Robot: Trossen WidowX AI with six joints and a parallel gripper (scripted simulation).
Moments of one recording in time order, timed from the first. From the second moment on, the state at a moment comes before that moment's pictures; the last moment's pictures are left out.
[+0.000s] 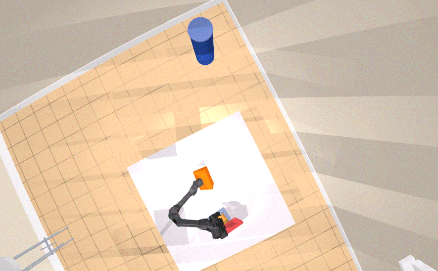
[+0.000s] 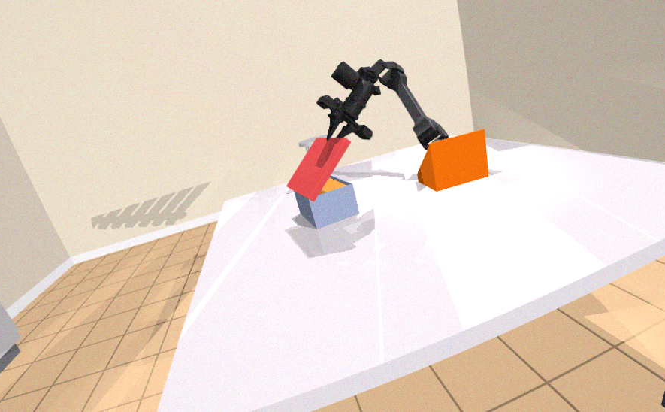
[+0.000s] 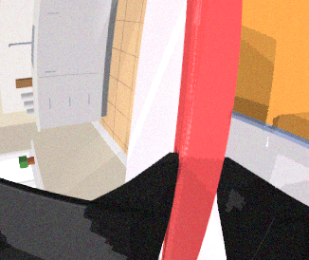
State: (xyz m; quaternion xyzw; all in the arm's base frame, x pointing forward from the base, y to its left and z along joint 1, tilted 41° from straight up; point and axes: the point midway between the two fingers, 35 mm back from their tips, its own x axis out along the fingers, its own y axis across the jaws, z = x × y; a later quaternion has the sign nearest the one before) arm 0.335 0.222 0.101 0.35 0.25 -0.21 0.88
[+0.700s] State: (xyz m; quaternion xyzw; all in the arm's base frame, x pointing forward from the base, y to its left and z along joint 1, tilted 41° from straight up) arm 0.318 0.251 0.074 0.35 0.25 -0.21 0.88
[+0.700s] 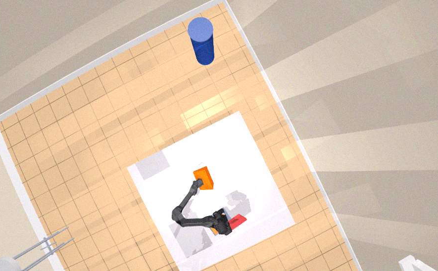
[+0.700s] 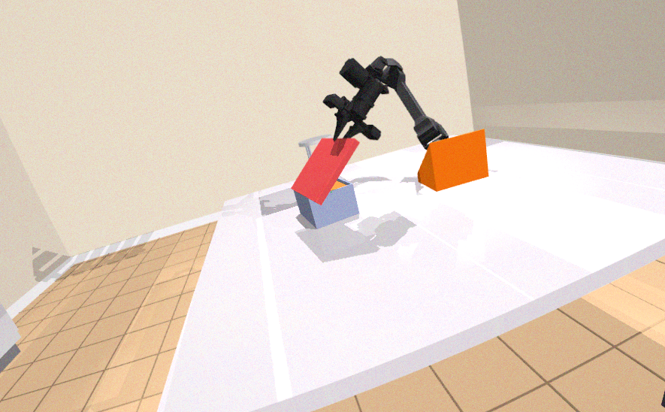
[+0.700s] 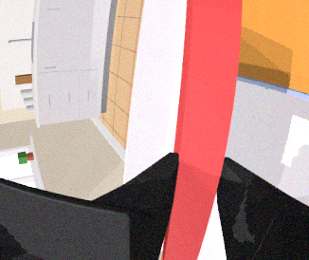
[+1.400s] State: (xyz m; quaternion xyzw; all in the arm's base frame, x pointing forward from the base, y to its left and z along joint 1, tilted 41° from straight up) arm 0.301 0.279 0.048 0.35 0.25 -0.21 0.88
